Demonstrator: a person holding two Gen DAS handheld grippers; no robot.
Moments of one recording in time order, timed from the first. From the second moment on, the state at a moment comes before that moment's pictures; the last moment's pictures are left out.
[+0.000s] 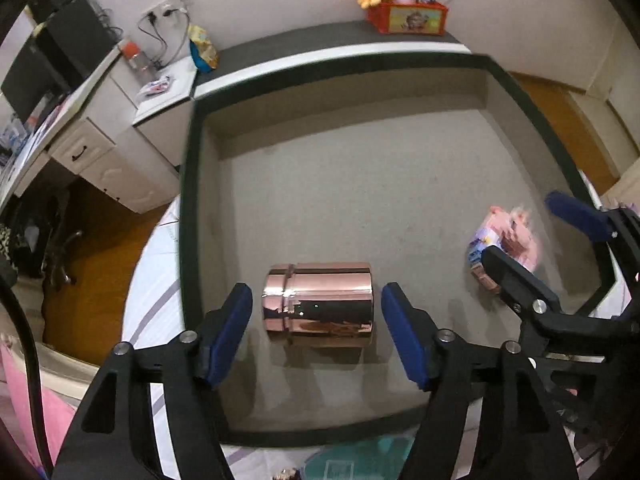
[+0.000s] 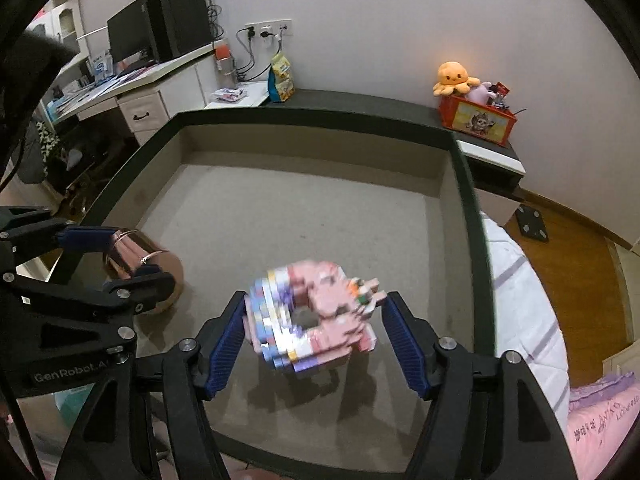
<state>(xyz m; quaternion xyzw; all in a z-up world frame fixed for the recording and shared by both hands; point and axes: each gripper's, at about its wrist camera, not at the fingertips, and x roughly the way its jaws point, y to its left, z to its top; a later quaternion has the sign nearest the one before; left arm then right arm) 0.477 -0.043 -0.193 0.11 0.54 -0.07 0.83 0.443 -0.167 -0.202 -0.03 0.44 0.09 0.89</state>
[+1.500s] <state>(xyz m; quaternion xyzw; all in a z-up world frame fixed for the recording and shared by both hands) 0.062 -0.006 -0.034 0.04 0.06 0.01 1.00 0.059 -0.171 -0.035 -0.02 0.08 0.05 1.00</state>
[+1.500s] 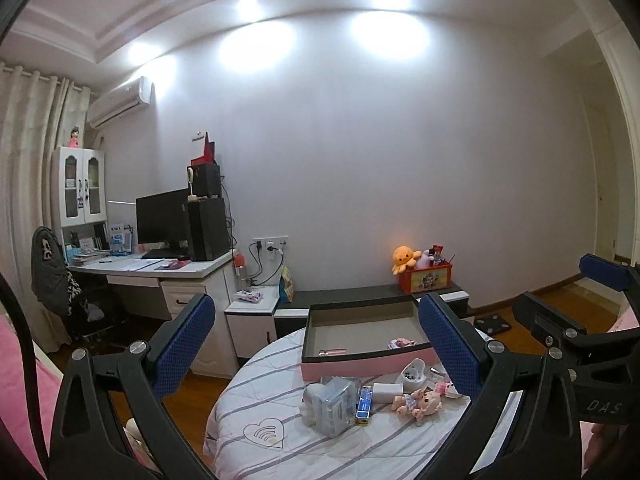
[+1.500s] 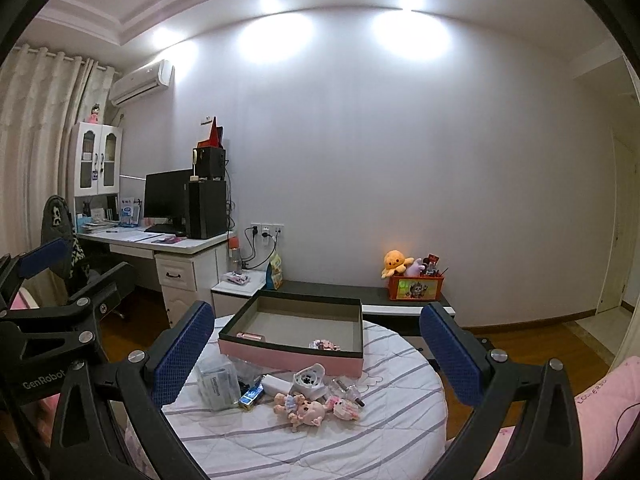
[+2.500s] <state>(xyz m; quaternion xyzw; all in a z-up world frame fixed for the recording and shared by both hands) 0.147 -0.001 -0.116 0.03 0.19 -0.02 0.98 0.123 -0.173 -0.097 -0.01 0.17 0.05 0.98</state>
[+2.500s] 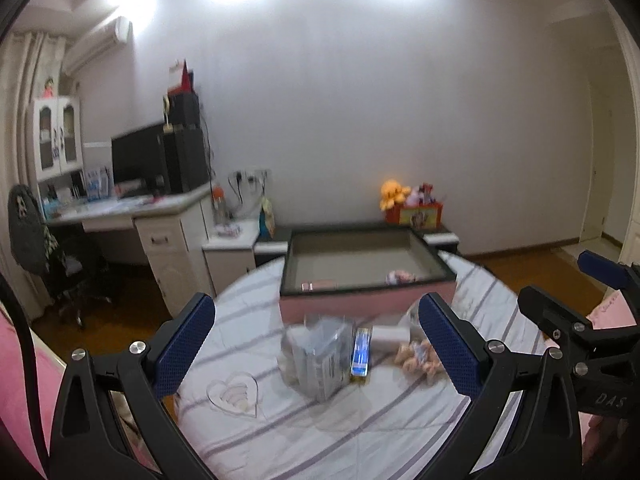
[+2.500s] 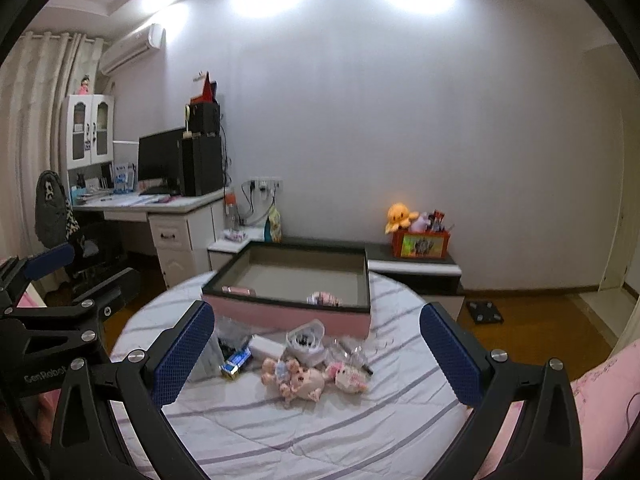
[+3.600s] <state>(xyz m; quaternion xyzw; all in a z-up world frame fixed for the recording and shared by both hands) 0.234 0.002 -0.214 0.01 0.34 -0.05 0.94 0.227 -0.220 -0.226 0.01 0.36 -0.02 0.93</state>
